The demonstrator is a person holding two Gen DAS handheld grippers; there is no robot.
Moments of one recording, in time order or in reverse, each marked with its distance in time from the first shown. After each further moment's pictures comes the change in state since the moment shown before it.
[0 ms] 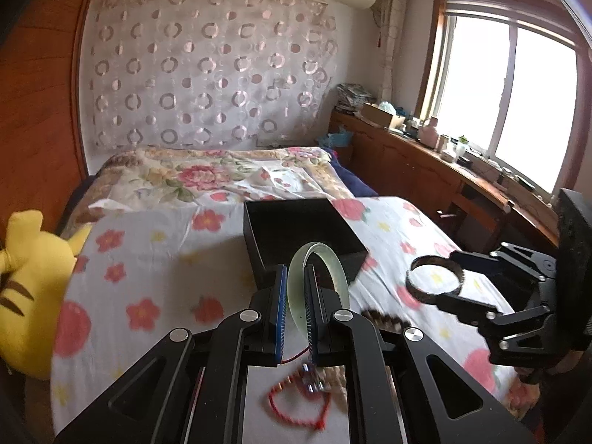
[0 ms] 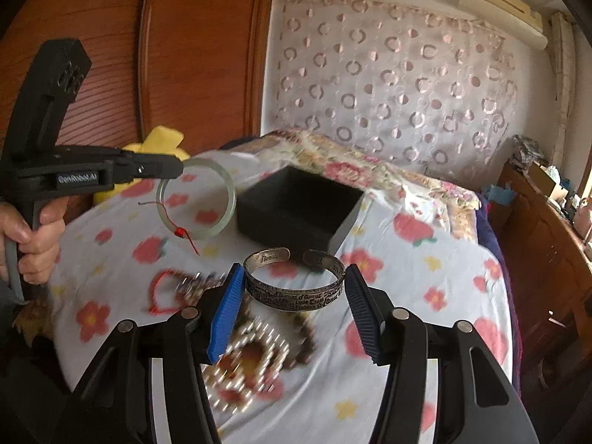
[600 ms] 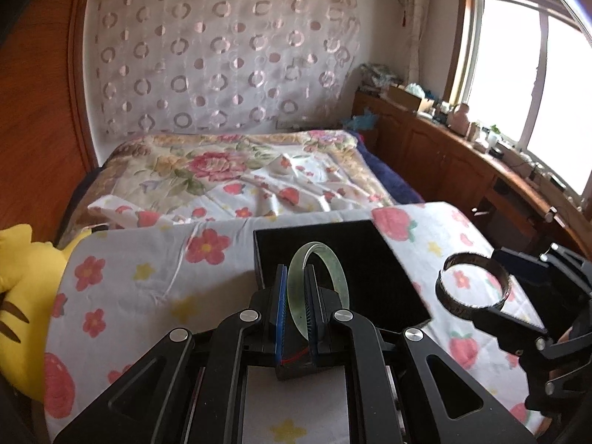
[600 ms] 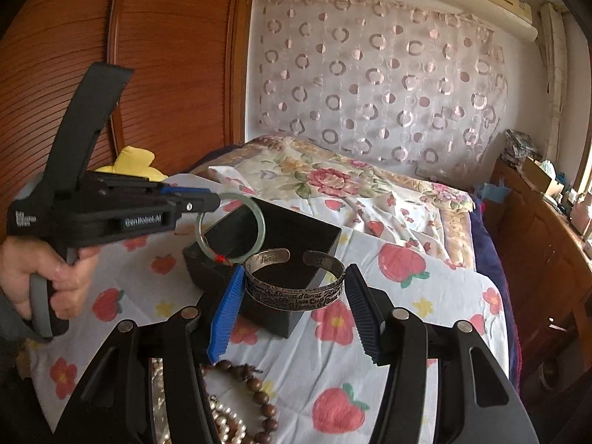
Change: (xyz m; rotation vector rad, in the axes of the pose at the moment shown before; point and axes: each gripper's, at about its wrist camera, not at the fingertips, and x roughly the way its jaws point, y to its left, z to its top) left arm 0.102 0.011 0.044 -0.008 0.096 0.094; right arm 0.061 -0.030 0.039 0.035 0.023 -0.030
